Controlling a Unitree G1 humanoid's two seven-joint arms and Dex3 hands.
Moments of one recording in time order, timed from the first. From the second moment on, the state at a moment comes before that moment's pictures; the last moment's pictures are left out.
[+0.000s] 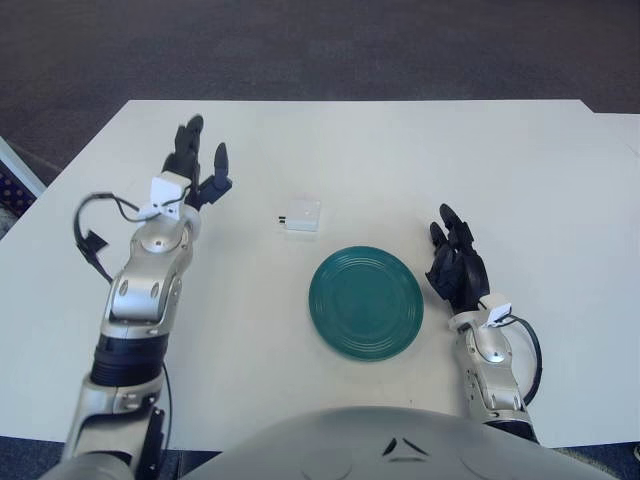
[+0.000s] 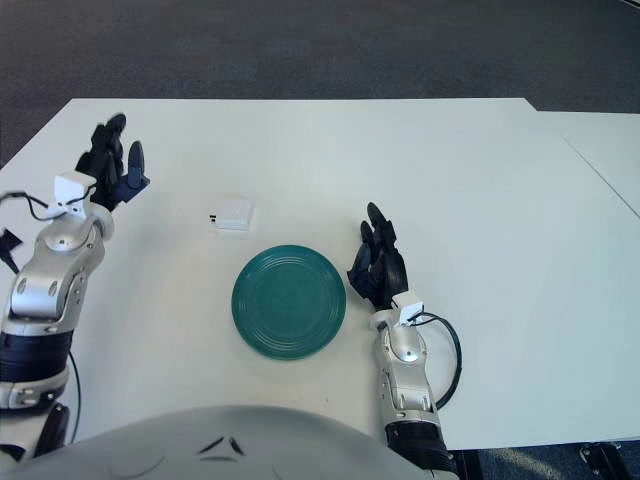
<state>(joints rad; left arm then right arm) -0.20 0.46 -0.01 -0.31 0.05 0.44 0.10 0.21 0.02 0.00 0.08 0.06 -0.29 0.05</state>
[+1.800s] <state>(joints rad) -0.58 0.57 -0.57 0.70 0.86 -0.53 0.05 0.22 0.03 -0.01 0.11 0.07 -0.31 0.06</state>
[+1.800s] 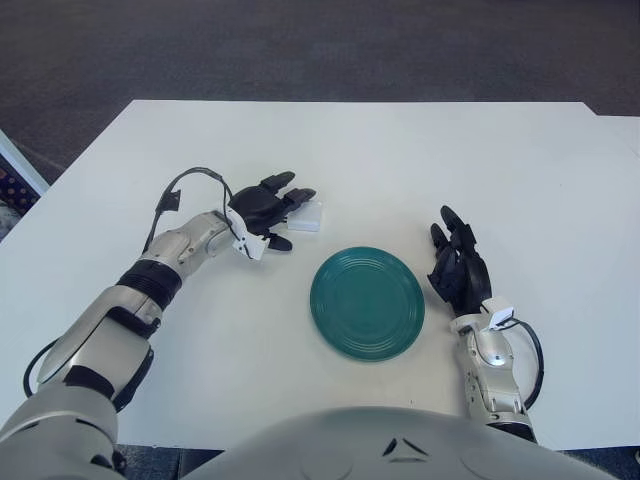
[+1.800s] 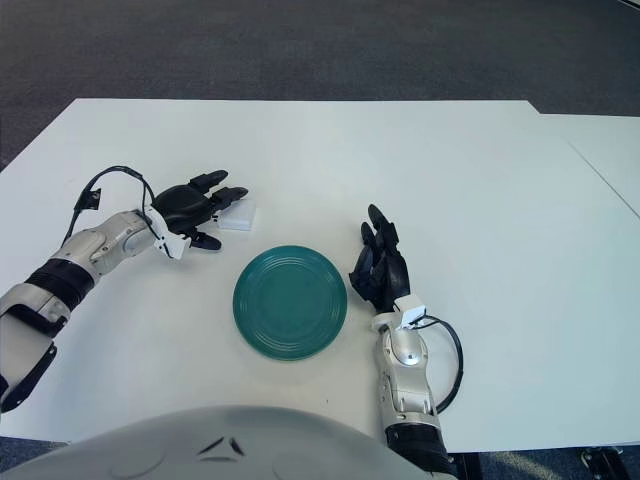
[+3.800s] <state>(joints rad) -0.64 0.37 -0.51 0.77 0.69 -0.17 -0.21 0.25 0.06 0.04 0.09 0.02 -0.32 0.00</state>
